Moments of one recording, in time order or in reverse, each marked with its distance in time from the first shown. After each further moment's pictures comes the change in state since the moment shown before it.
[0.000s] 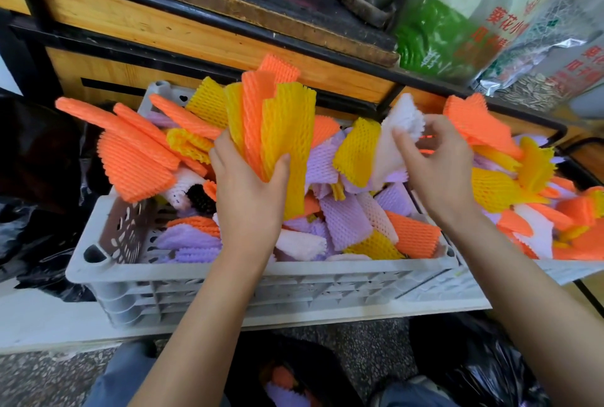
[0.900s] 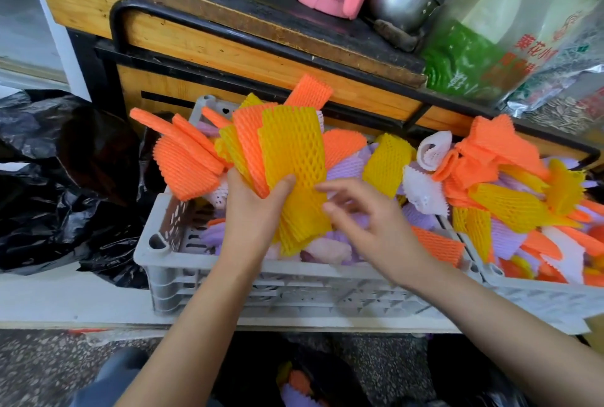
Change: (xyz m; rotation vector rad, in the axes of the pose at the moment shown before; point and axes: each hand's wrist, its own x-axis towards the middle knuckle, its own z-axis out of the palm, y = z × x) left_hand -0.003 -0.002 -0.046 -0.366 -0.107 -0.317; right_hand -0.072 -0.062 0.039 0.305 -0.594 -0.245
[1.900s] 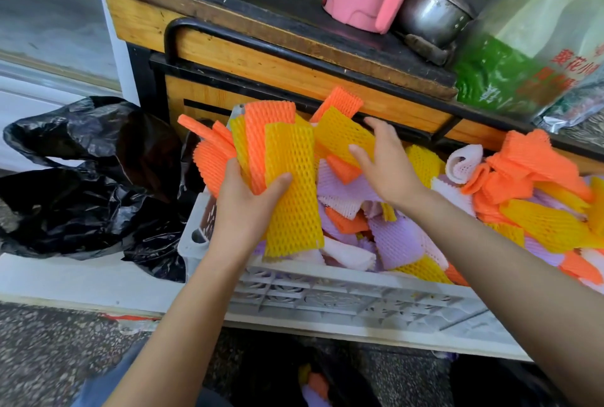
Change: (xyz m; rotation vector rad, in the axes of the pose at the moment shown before) left_hand 0.004 0.018 -0.044 0.093 -0.002 0.082; right_hand 0.092 0.029 -0.005 -0.388 0.055 0.194
